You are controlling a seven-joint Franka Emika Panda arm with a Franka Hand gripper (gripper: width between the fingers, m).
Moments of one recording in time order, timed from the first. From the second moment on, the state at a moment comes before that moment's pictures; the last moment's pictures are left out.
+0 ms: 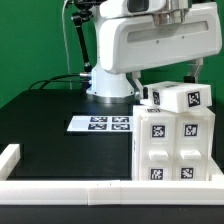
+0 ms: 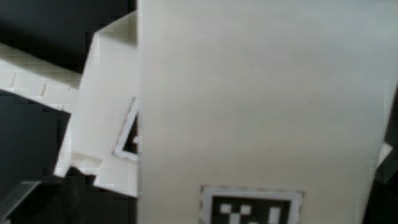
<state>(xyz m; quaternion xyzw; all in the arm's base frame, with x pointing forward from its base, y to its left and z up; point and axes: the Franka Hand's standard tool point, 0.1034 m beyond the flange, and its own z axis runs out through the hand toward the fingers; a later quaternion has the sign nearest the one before) 0.611 0.068 0.164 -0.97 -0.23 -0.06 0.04</state>
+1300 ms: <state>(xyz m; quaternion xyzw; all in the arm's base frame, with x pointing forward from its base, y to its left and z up) 0.601 0.080 0.152 -0.98 -0.20 -0.01 0.06</state>
